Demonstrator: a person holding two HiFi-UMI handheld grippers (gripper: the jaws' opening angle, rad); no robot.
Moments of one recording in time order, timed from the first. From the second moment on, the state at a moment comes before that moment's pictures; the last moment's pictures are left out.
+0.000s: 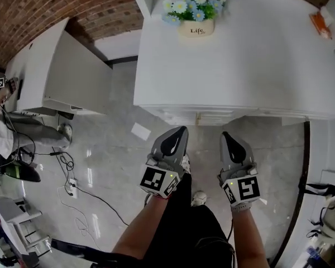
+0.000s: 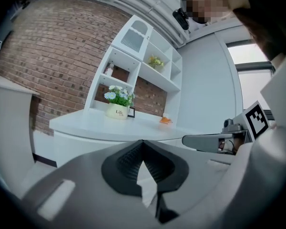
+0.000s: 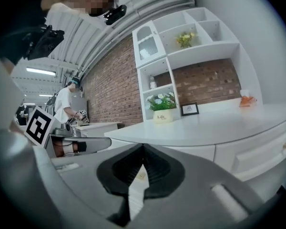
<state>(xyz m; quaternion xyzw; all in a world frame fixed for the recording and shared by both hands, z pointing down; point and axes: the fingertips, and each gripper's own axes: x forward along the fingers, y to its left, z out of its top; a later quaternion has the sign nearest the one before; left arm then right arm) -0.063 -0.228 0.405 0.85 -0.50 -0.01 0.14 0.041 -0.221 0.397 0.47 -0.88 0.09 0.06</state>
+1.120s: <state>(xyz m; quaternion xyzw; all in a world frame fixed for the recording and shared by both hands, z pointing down) -0.080 -0.121 0.210 0.86 -0.50 -0.05 0.09 0.087 -0.115 0.199 0.45 -0.89 0.05 0.01</state>
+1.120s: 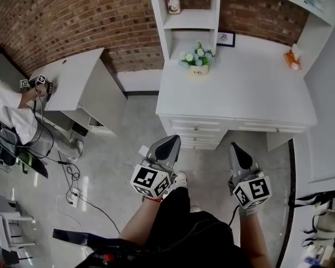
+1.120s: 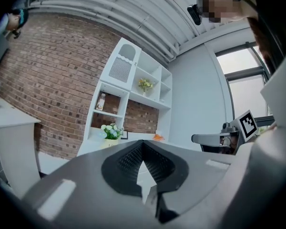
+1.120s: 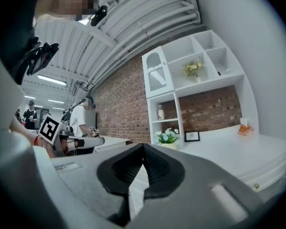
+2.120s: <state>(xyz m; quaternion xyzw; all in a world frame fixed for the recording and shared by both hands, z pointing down) -0.105 -0.032 0.149 0.84 -0.54 -0.07 0.07 0.098 -0.030 0.132 0.43 -0.90 0.03 -0.04</state>
